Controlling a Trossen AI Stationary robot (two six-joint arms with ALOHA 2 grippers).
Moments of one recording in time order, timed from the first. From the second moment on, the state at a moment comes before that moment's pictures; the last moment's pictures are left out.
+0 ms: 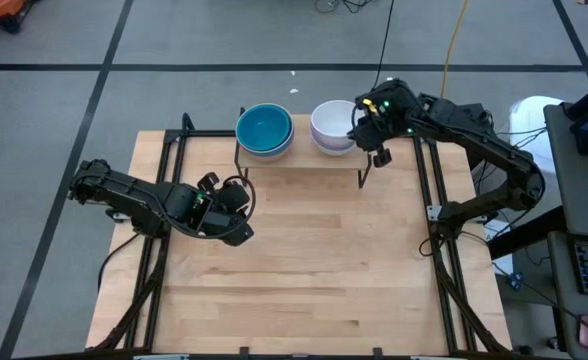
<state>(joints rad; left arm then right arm) -0.31 1.44 1.47 -1.28 -0.63 -0.76 -0.53 1.35 1.50 -0.94 -0.10 -1.05</state>
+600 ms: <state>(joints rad) -0.31 1.45 1.47 -1.28 -0.58 -0.76 -0.53 1.35 1.48 -0.91 -0.03 -1.00</state>
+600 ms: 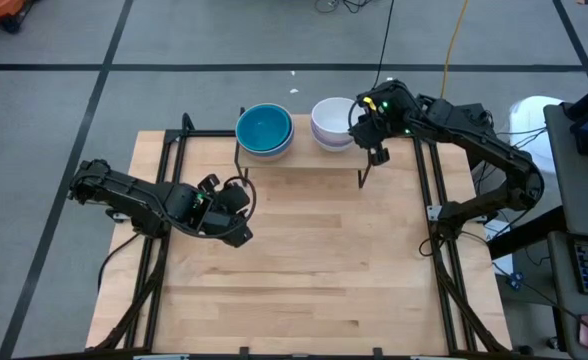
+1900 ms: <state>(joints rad) -0.31 1.44 1.47 -1.29 -0.57 -0.76 -0.53 1.35 1.48 -0.88 -0.02 -0.98</state>
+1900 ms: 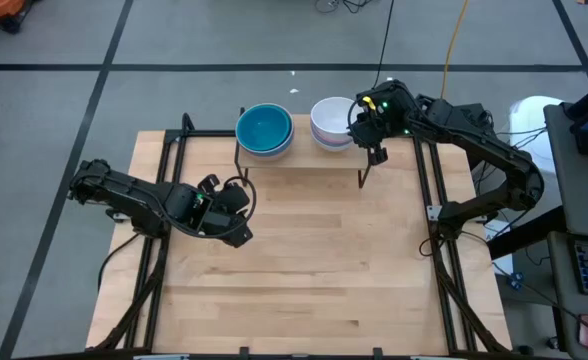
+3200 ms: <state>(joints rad) -0.24 1.25 1.47 -1.27 -0.69 -0.52 -0.43 0.93 1.48 -0.73 -0.02 -0.95</state>
